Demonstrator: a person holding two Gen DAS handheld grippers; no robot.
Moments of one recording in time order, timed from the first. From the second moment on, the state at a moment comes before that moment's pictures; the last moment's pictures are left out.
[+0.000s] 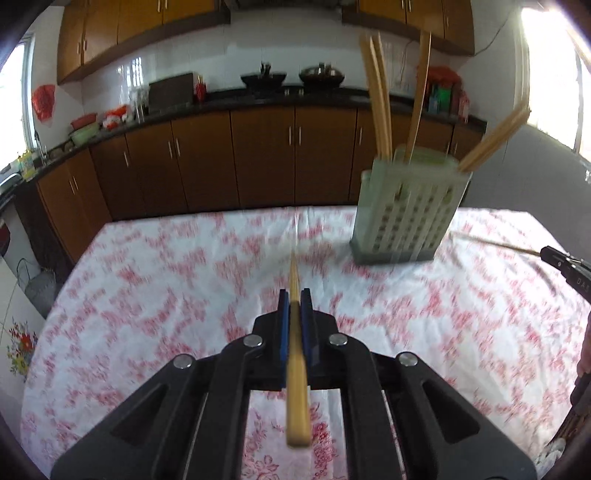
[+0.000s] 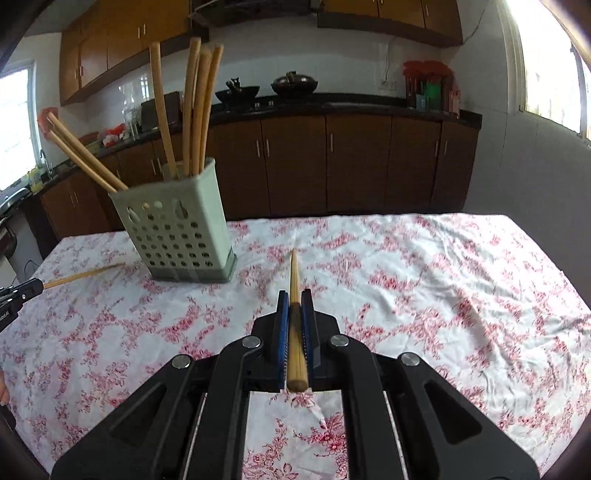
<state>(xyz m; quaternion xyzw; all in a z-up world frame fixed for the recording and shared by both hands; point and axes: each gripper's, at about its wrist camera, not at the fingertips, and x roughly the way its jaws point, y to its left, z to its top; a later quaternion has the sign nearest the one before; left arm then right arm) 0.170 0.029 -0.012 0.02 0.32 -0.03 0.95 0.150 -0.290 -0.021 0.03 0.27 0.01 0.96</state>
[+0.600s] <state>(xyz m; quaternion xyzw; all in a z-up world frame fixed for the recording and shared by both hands) 0.151 0.009 0.114 -0.02 0.21 -0.13 0.97 0.127 -0.271 0.098 0.05 0.14 0.11 0.98</state>
